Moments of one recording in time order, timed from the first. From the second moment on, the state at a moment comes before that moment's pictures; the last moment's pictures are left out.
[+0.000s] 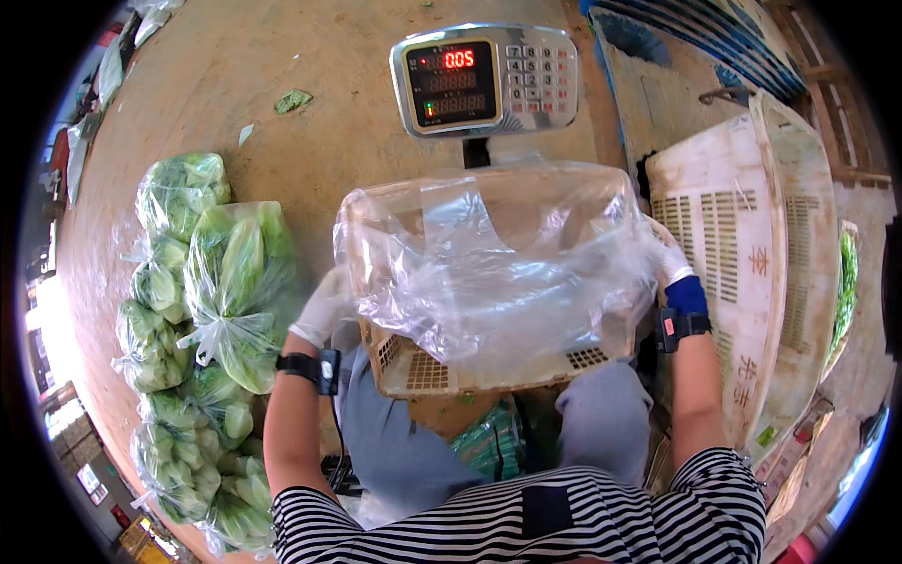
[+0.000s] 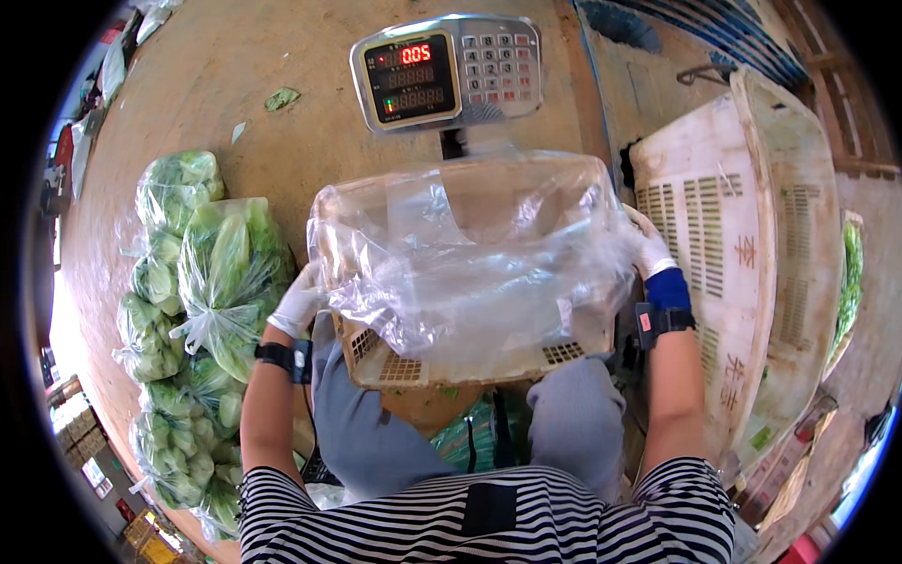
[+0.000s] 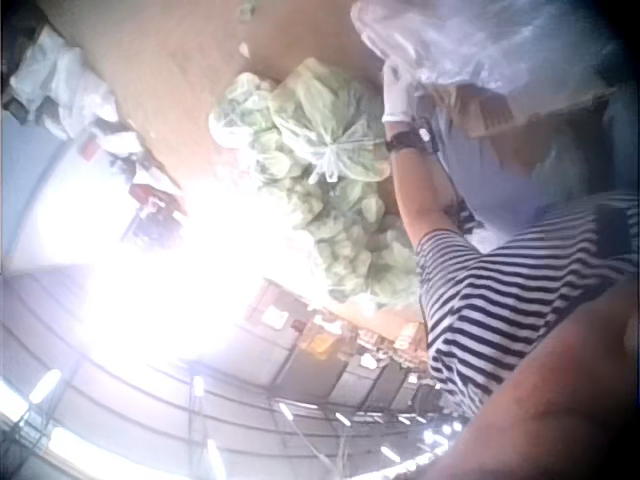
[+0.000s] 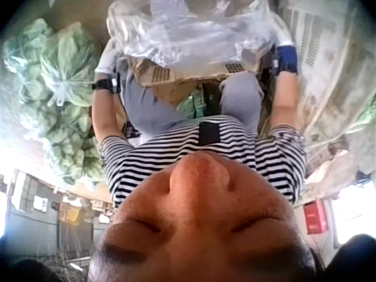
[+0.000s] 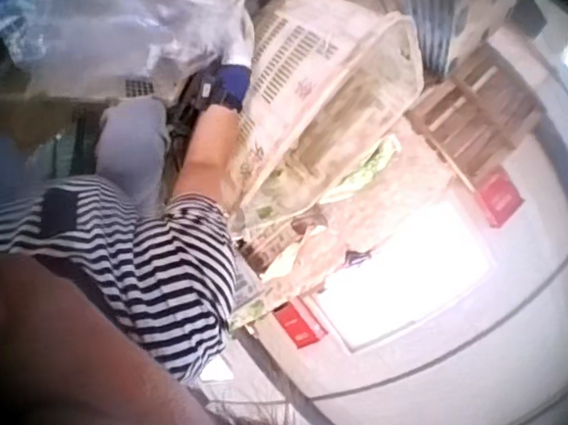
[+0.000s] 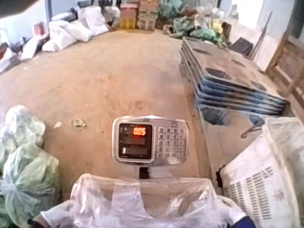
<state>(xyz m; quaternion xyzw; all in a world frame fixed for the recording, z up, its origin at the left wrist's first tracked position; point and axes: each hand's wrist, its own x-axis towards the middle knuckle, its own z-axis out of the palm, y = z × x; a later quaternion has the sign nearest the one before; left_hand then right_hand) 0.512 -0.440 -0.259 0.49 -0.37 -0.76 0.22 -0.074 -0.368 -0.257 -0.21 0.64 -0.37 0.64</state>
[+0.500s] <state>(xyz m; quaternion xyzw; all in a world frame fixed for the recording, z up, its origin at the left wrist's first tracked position) 0.346 -0.464 -0.133 0.32 -0.83 -0.28 -0.35 0.070 -0.422 -0.183 -0.82 0.50 0.11 0.26</state>
